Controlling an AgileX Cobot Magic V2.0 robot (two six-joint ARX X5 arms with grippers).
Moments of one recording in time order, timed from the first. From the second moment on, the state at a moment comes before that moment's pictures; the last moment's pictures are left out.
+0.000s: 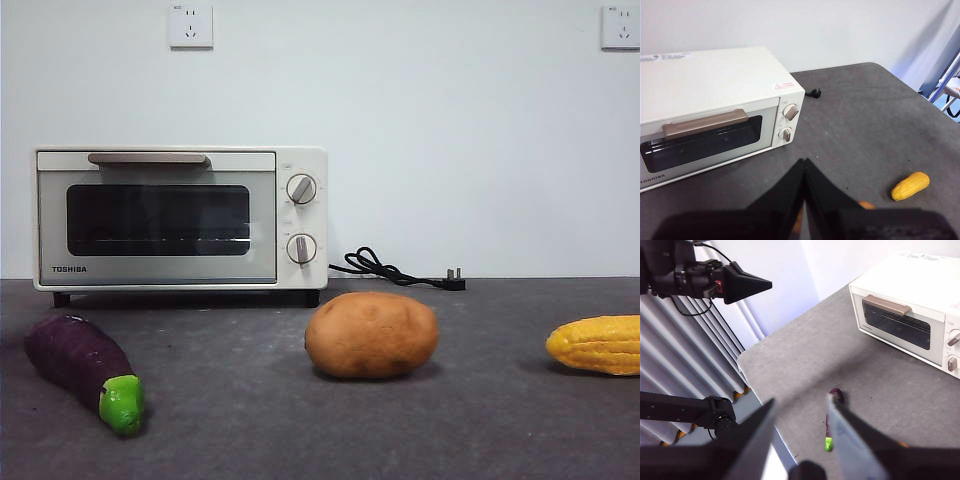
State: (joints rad) left arm -0.05 0.89 1.36 -0.84 0.47 -0.03; right arm 0.44 1.00 1.63 -1.05 -0.65 0.00
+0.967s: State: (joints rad) left arm -0.05 1.12 1.36 -0.71 0.46 0.00; right arm 0.44 1.03 1.63 -1.08 -0.66 -0.02
